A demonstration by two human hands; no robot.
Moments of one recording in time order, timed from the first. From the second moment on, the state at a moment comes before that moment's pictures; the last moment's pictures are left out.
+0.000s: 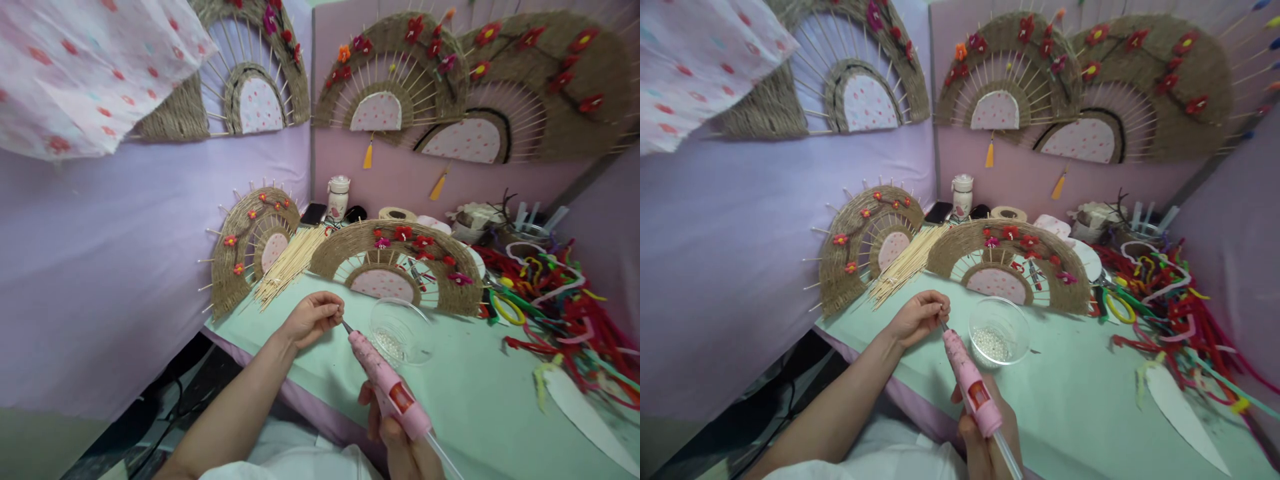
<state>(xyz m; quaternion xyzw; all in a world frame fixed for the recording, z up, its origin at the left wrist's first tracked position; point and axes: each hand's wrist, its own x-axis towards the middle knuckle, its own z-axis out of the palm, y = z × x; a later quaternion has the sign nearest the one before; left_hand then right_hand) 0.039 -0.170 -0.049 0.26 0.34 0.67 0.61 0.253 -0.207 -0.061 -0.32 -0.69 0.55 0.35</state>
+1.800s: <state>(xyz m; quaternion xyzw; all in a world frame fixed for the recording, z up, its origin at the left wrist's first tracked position) 0.042 -0.171 -0.051 0.34 0.33 0.66 0.58 0.253 -0.208 -0.068 -0.32 -0.68 0.56 0.34</state>
